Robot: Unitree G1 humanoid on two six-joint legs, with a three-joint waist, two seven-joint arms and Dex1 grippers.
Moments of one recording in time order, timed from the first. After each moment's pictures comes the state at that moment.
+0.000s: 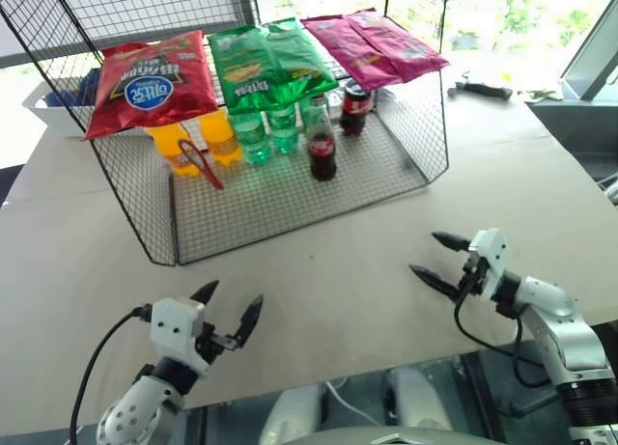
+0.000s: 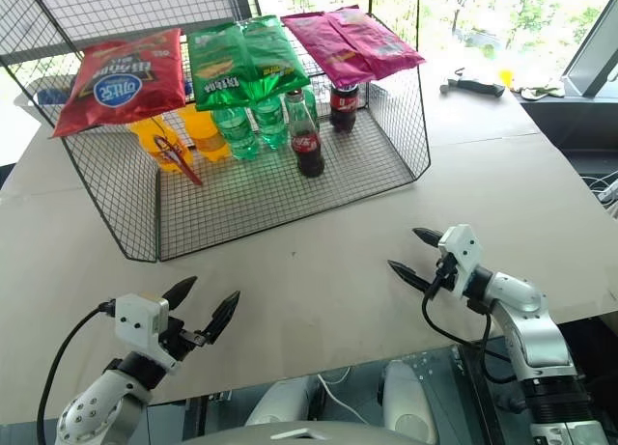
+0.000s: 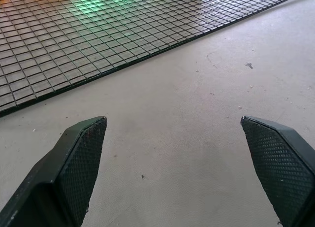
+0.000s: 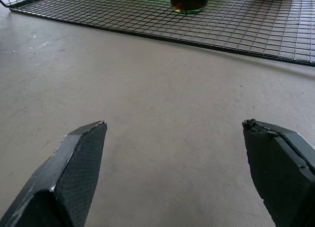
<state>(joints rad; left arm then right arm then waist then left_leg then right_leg) 0.58 0.33 0.21 -0.51 -0.34 0.09 -0.47 -0.05 -0.50 -0.01 -0.04 0.35 0.08 0.89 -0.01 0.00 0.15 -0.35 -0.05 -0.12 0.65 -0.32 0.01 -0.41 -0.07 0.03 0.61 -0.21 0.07</state>
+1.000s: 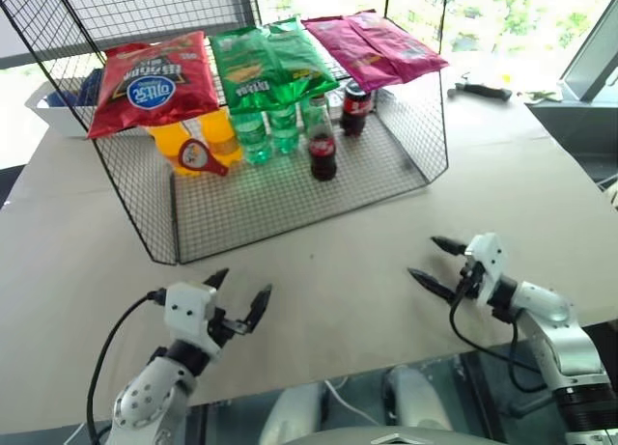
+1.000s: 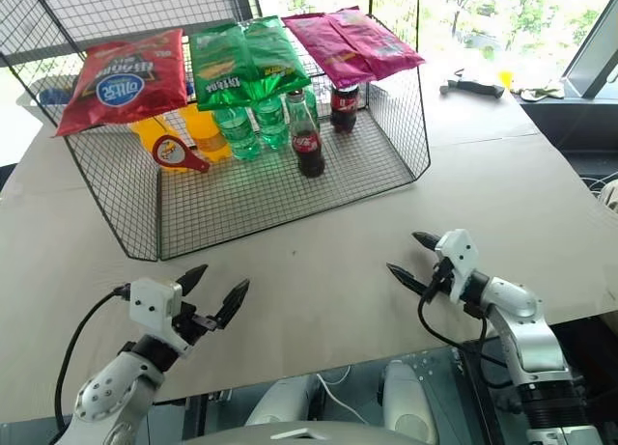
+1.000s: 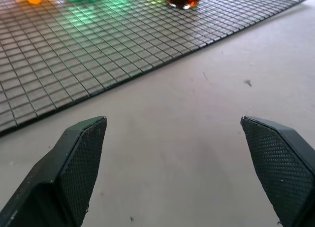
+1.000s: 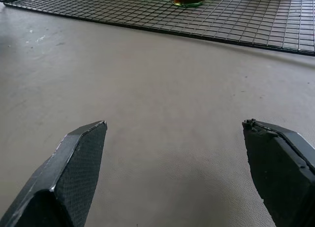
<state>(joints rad) 0.45 0.32 0.19 -0.51 -0.33 0.17 -0.43 -0.03 -0.46 -0.01 -0.07 0.32 0.08 0.85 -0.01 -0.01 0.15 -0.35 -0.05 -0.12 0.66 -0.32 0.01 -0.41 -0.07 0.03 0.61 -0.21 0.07</state>
